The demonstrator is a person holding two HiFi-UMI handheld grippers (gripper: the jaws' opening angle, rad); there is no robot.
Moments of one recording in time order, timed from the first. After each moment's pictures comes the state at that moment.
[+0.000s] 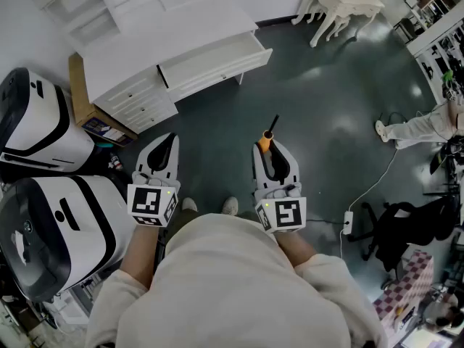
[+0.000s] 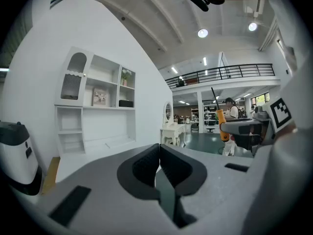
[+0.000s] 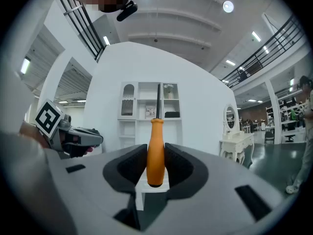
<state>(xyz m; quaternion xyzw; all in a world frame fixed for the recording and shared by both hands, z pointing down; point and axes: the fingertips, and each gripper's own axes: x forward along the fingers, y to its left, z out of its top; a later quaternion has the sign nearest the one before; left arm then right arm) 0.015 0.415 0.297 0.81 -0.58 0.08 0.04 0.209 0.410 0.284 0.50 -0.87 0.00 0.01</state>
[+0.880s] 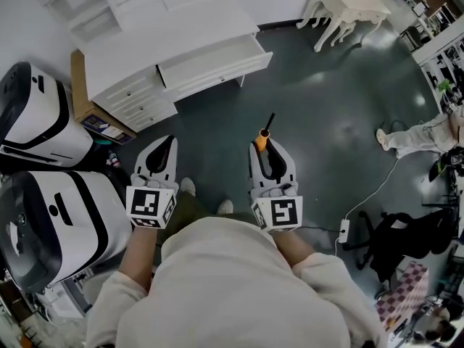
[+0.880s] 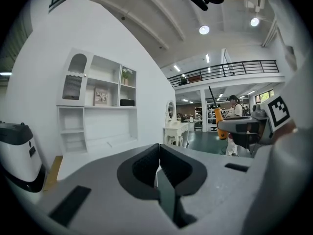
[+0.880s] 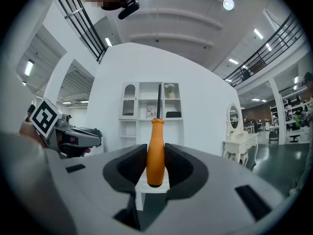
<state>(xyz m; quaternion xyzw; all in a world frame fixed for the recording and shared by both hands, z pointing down) 0.038 0.407 0.302 0.80 -0.60 0.09 0.04 0.227 0.386 0.287 0.48 -0.88 0.00 0.01</state>
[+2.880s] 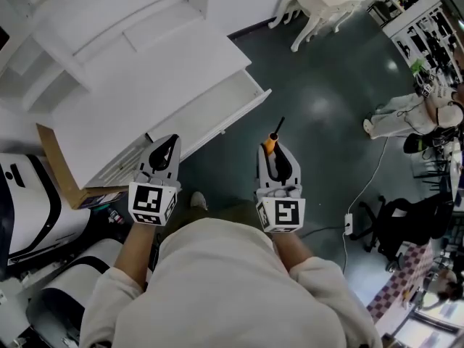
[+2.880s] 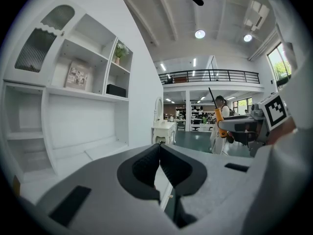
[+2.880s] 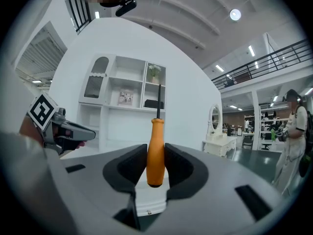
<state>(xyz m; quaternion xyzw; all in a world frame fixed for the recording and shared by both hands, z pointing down) -0.072 0.084 0.327 0.87 -0.48 0.09 0.05 0.133 0.114 0.306 0.61 -0.79 0.00 0.06</state>
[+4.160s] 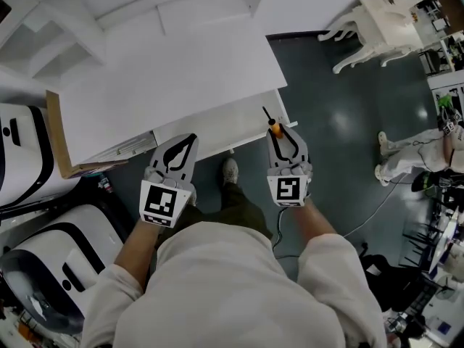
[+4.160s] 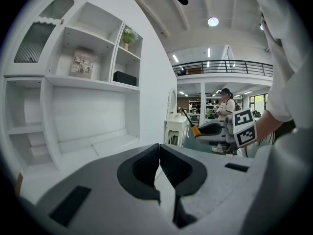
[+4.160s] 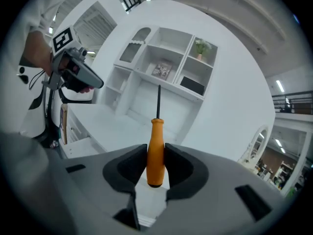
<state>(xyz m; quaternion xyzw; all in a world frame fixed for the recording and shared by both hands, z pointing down) -0.049 -0.019 0.363 0.83 -0.55 0.12 0.09 0.126 -0.092 0.405 0.40 -0.87 -0.15 0.24</state>
